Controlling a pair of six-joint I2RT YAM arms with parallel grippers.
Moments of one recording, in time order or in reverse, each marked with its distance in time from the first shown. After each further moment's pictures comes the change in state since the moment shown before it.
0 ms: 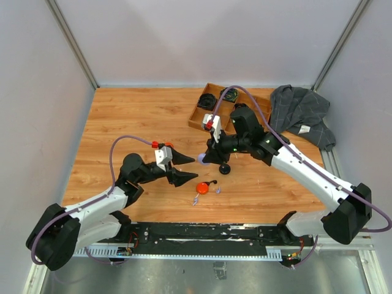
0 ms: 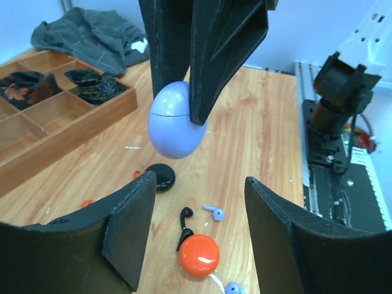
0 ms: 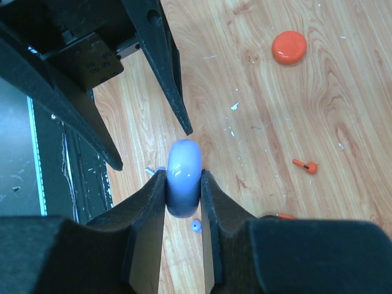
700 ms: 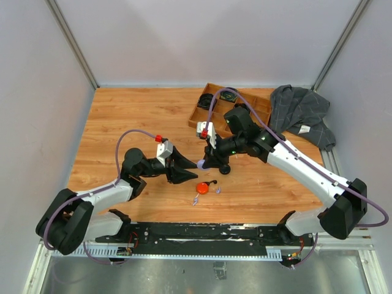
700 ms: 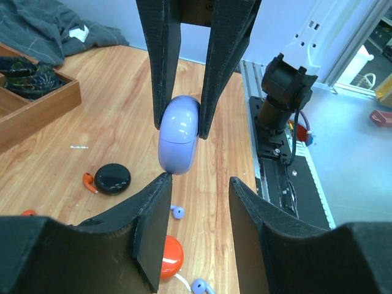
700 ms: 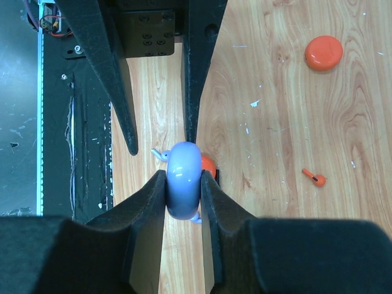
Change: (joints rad) left arm 0.069 0.162 0.038 0.181 0.260 -0.209; right arm 0.031 0.052 0.071 -0.140 -0.080 -0.205
